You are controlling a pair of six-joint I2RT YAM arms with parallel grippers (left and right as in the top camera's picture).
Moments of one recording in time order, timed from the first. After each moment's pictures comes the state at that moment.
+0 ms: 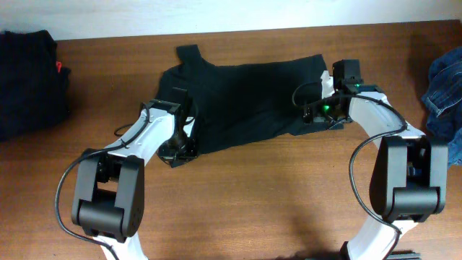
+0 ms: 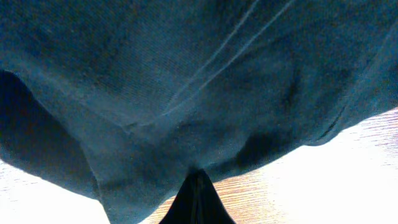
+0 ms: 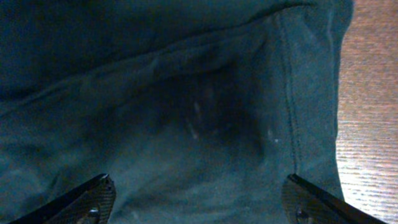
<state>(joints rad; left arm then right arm) -0.29 1.97 1.30 -0.95 0.09 -0.16 -0.05 1.93 1.30 -0.62 -0.13 -0.02</state>
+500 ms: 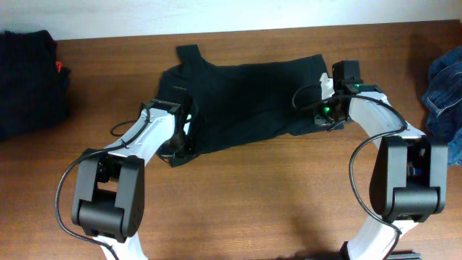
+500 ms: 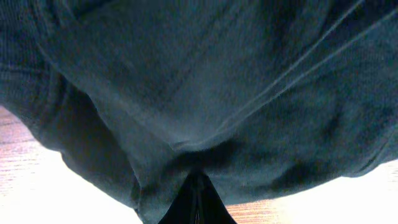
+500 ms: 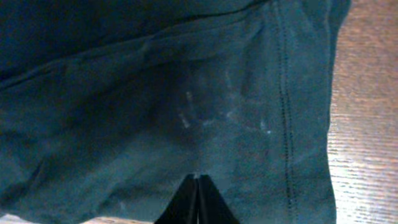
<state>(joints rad) -0.29 1.97 1.30 -0.92 -0.01 -0.20 -0.05 1.94 1.30 -0.64 -0.10 -0.05</state>
